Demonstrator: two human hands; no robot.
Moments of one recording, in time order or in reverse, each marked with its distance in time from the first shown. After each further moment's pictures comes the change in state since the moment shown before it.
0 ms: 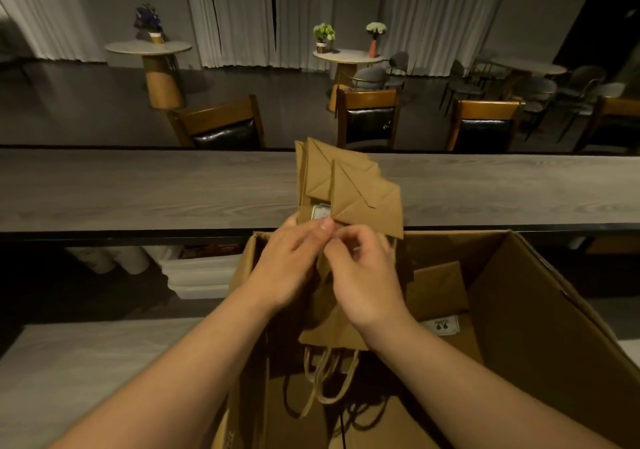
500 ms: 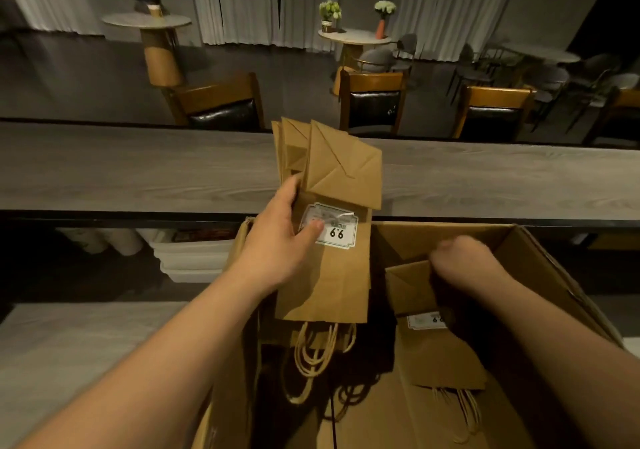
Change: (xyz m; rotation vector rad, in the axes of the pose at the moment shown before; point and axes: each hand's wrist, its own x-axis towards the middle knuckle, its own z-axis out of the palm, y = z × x) left_hand 0.007 0.001 -0.001 0.022 0.096 -0.179; right_hand 0.093 0.093 -0.119 -0.673 -0.139 0.402
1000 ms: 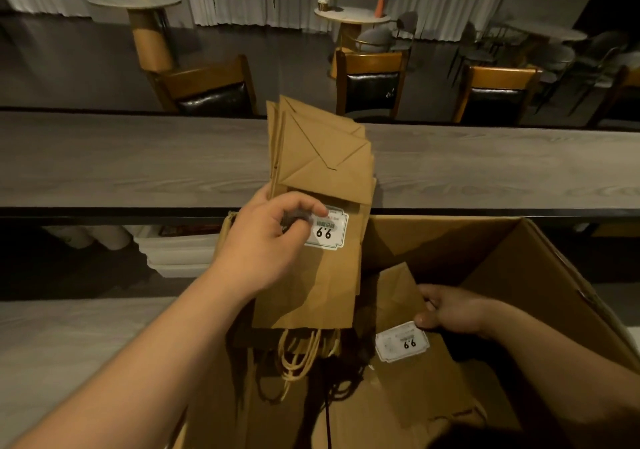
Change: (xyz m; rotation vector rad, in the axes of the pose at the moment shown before) left_hand 0.007 -0.011 0.005 0.105 0.012 0.079; right_hand 0.017 0.059 0.042 0.057 -0.589 -0.048
